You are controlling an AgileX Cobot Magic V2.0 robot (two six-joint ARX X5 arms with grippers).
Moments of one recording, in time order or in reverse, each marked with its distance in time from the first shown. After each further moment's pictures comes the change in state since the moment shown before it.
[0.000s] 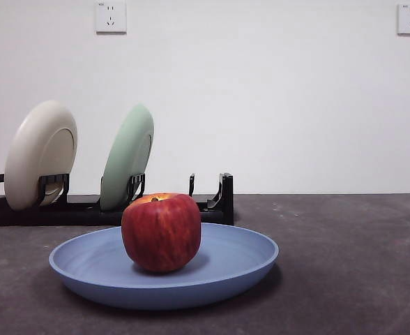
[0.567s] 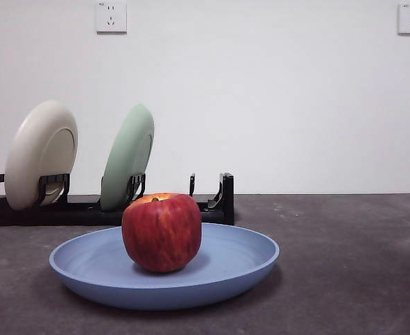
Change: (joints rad) left arm 0.000 0.000 0.000 0.000 0.000 -0.006; right arm -0.331 -0.195 -0.372 0.150 -0.023 0.079
